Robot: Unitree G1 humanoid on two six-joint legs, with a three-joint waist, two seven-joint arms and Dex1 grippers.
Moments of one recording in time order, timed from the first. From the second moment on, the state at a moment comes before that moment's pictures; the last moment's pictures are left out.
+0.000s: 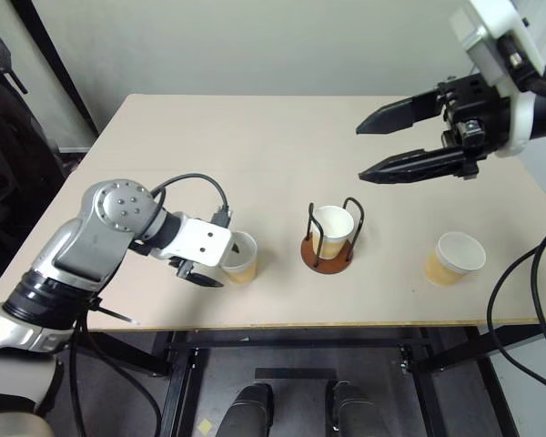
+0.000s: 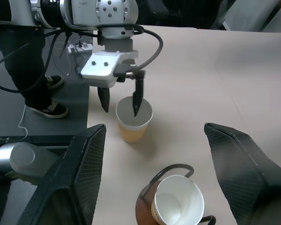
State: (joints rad) left arm -0.72 0.98 -0.32 -0.06 0.00 0.05 -1.54; right arm -1.27 -0.96 0.13 -0.20 0.63 1.10 1.33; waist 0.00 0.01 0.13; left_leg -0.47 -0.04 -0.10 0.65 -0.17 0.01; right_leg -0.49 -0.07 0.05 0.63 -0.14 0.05
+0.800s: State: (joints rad) left arm -0.98 1.05 -0.32 0.02 -0.26 0.20 -1.58; right arm -1.17 -1.03 0.13 -0.14 0.60 1.01 1.36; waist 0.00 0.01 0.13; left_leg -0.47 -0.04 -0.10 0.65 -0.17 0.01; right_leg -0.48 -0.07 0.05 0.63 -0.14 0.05
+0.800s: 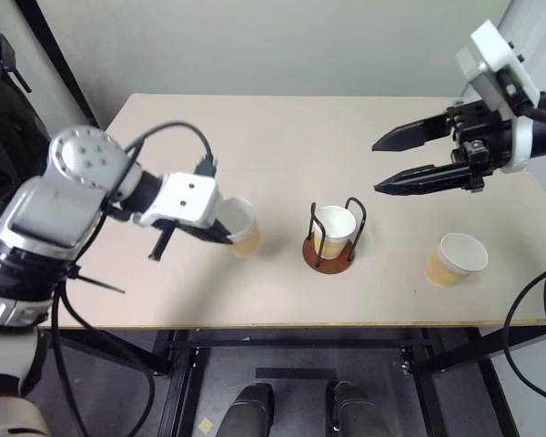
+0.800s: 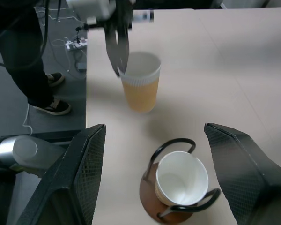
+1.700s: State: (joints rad) left arm -1.67 0.51 -0.69 0.86 -0.40 -0.12 -1.58; right arm -0.96 -1.20 0.00 -0.26 0.62 1.04 1.28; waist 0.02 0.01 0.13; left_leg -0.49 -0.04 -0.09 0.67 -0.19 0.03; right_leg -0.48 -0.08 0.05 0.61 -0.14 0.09
